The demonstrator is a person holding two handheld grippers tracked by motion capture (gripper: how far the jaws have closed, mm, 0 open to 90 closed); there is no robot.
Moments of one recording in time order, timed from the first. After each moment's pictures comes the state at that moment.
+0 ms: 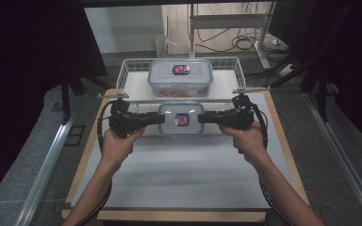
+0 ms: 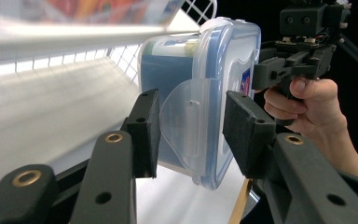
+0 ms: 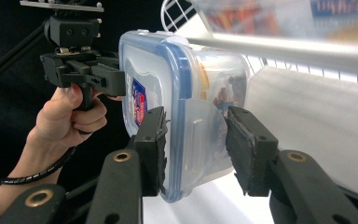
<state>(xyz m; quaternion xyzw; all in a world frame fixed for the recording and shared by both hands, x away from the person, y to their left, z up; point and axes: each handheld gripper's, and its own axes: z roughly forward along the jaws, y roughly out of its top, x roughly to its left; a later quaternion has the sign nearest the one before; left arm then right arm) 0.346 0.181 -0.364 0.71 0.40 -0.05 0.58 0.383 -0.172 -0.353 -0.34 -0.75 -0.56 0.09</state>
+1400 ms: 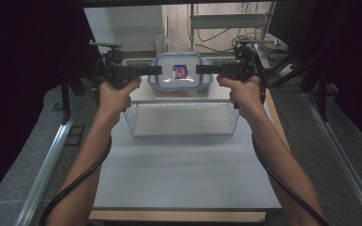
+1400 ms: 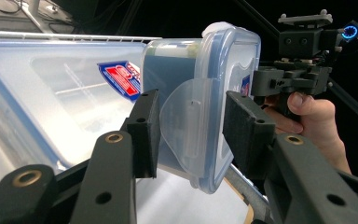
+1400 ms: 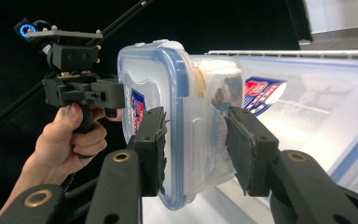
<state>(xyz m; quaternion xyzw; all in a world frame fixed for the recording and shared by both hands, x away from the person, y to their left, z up) 0.426 0.194 -0.280 0.68 0.41 -0.05 0.61 0.455 -0.158 -0.267 -0.36 -0.72 -0.59 0.07</state>
